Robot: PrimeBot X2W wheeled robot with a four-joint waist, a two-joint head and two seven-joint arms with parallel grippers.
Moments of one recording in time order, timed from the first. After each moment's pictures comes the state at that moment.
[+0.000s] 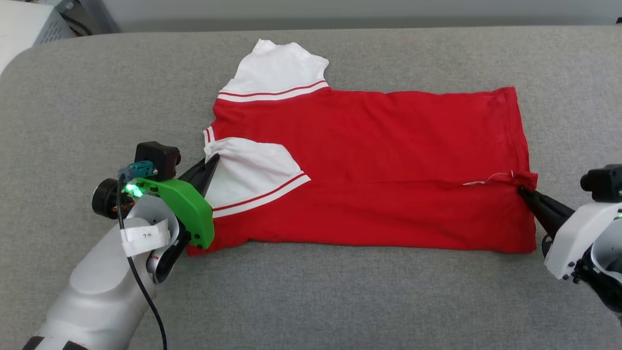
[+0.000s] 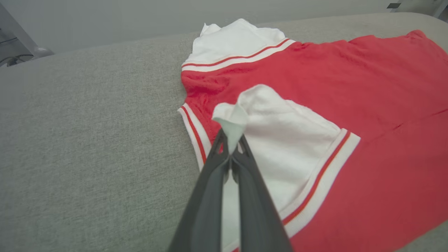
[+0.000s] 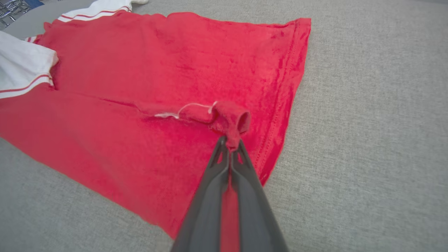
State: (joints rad) left arm -0.64 0.44 -0.68 0.60 -0.72 -0.11 -0.10; right arm -0.37 -0.66 0.51 0.28 0.85 0.13 0.08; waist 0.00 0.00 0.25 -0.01
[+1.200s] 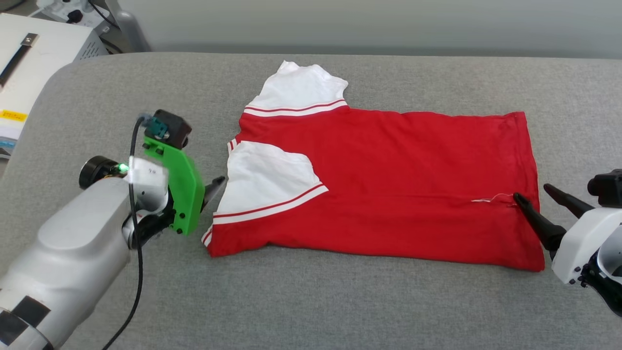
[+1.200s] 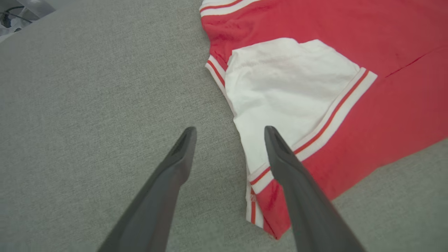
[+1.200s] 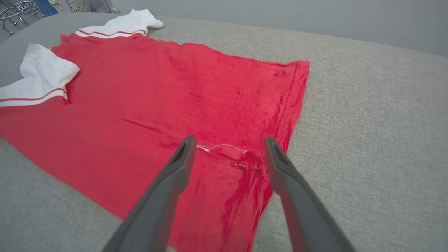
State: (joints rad) left arm -0.88 0.58 -1.04 0.60 -1.01 -0.13 0.32; right arm -0.40 -0.69 0.58 0.35 0.86 0.13 0.00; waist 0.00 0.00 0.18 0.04
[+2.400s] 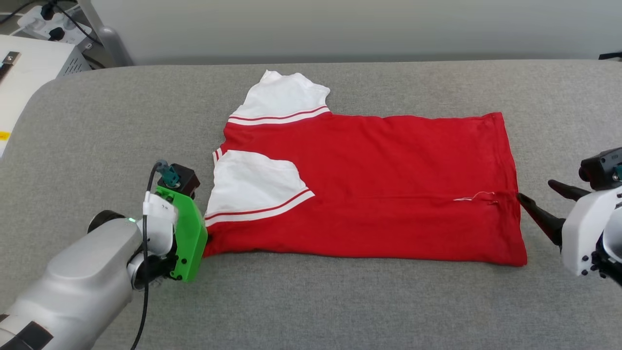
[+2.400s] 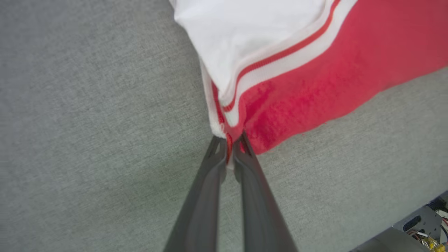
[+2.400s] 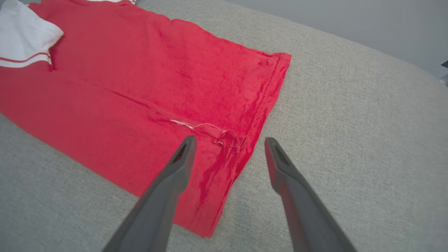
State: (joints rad) left arm -0.81 0.60 -1.19 0.61 -1.16 -0.13 0.44; right arm -0.41 -0.72 0.52 0.22 0.74 0.13 0.26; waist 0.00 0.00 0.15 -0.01
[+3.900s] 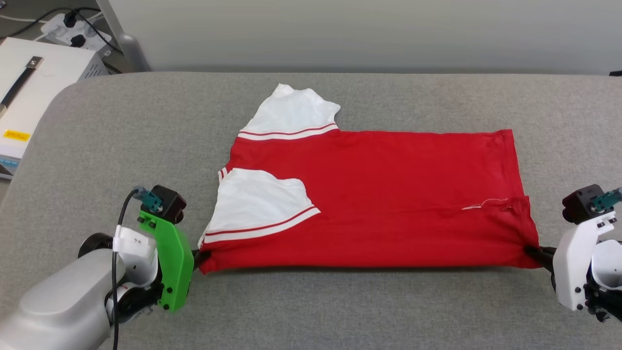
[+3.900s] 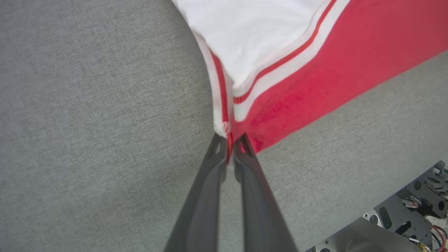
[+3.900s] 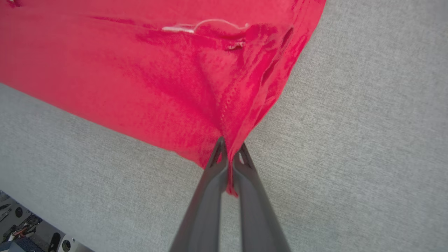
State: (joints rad) left arm -0.70 0.74 -1.16 0.38 -1.19 -0.09 0.33; right arm -0.38 -0.73 0.61 0.31 0.89 0.13 0.45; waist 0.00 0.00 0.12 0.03
